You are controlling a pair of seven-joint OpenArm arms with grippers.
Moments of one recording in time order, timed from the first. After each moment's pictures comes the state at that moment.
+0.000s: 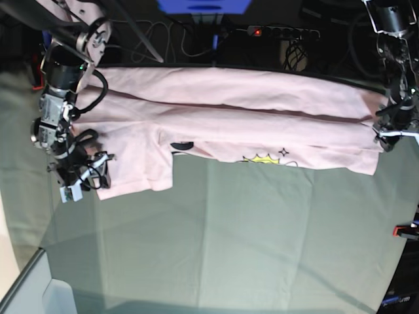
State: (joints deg) left arm 7.3 -20.0 -25.5 63.7 -36.6 -5.1 13.9; right arm 12.9 4.9 35.0 51.1 -23.1 39.7 -4.5
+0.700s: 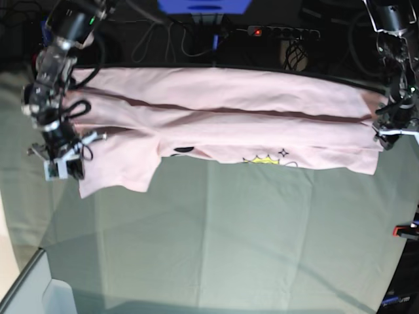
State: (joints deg) left arm 7.5 -19.9 -25.5 63.7 -36.7 -5.1 14.1; right arm -4.1 -1.1 35.8 81.5 -19.4 39.8 -4.8
